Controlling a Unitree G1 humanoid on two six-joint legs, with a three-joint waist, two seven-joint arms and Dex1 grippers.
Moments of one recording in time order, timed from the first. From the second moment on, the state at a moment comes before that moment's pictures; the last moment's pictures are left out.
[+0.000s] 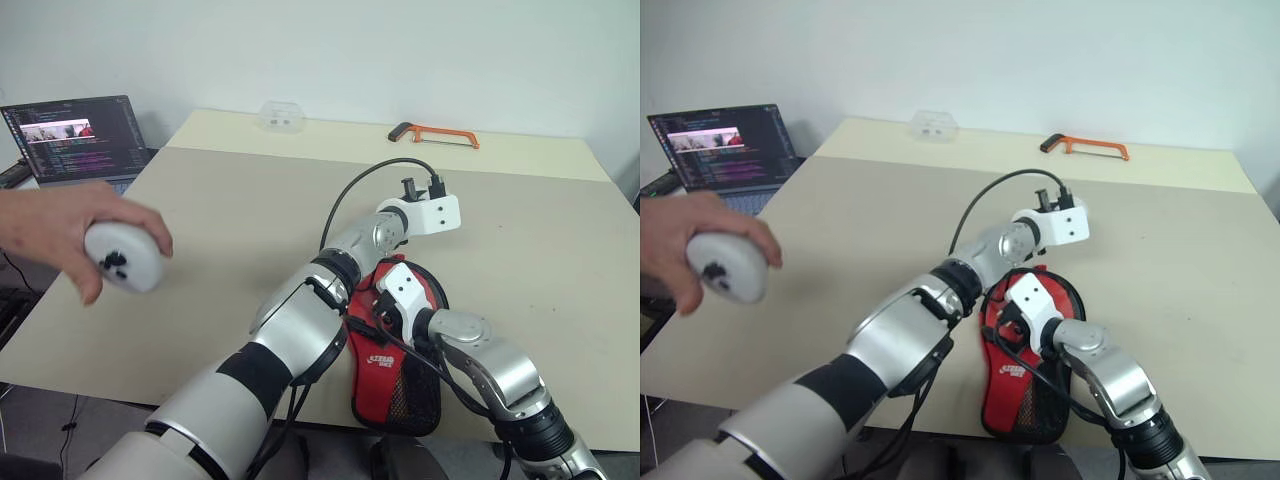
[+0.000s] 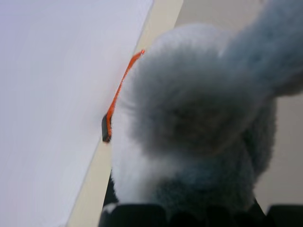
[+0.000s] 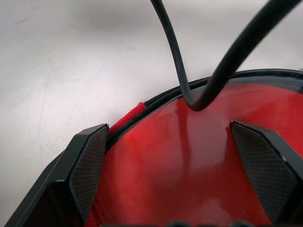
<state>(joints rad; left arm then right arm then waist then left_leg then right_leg) -1.37 -0.16 -0.43 1.42 0.58 -0.27 -0.09 -0.26 -0.33 0.34 -0.36 0.18 0.82 0.47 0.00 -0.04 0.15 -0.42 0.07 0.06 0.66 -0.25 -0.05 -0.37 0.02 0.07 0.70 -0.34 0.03</state>
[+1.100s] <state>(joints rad) -1.30 -0.12 -0.49 1.34 0.56 -0.47 -0.71 -0.32 -0.31 0.38 -0.23 0.14 0.74 0.57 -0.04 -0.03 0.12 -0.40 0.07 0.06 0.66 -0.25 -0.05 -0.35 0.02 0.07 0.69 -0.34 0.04</state>
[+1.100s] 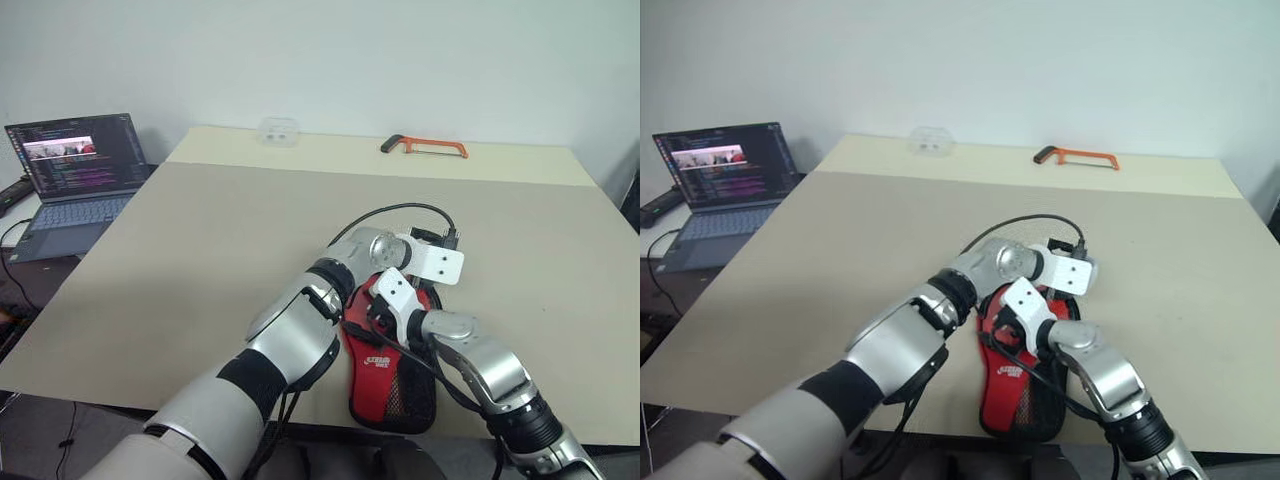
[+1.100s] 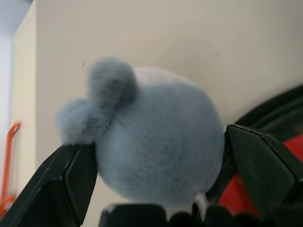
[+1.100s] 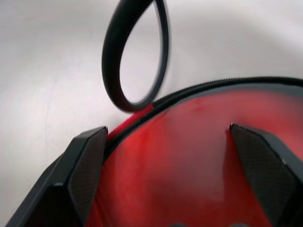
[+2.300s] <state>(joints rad) -0.60 0.41 -0.16 0.05 -0.20 0.32 -1.10 -0.56 -0.80 0.07 -0.45 0.45 1.04 0.95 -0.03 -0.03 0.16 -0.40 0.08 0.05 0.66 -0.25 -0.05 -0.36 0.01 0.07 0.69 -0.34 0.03</state>
